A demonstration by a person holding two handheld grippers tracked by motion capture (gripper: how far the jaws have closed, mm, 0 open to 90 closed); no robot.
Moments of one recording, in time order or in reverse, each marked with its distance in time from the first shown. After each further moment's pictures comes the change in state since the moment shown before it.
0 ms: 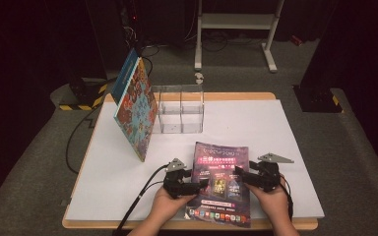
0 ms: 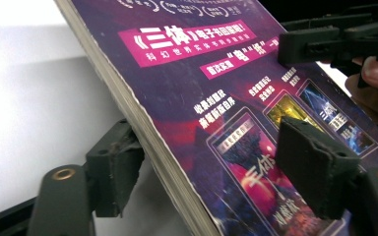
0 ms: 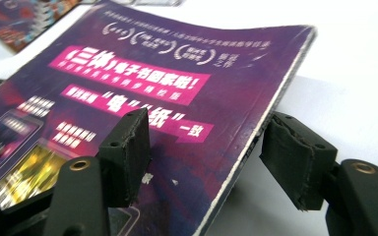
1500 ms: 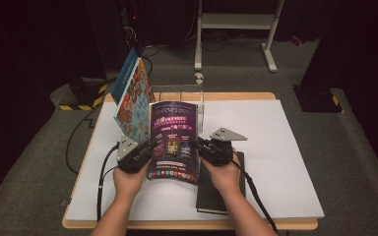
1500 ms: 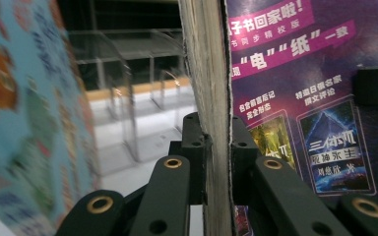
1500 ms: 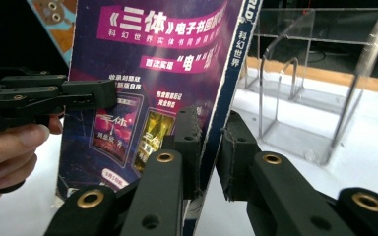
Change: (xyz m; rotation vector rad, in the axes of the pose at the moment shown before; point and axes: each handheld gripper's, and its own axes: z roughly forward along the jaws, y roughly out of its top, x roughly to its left) left arm 0.062 0.043 -0.112 -0.375 0.397 0.192; right arm 0.119 0.089 0.049 -0.245 0.212 -0.165
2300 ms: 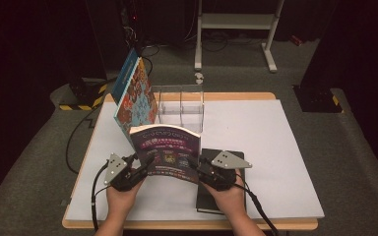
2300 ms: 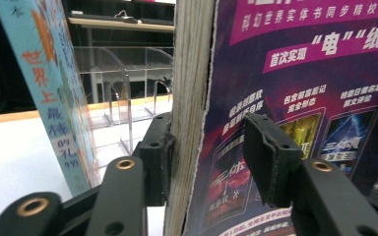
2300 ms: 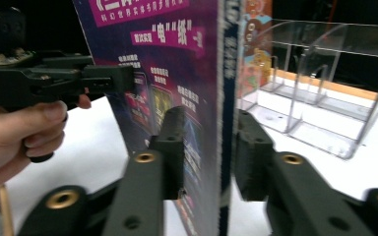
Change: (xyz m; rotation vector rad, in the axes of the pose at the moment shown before) left arm -0.007 -0.031 -0.046 -0.114 -0.057 -0.010; right arm 0.035 -0.034 -0.040 -0.057 0.074 -0.113
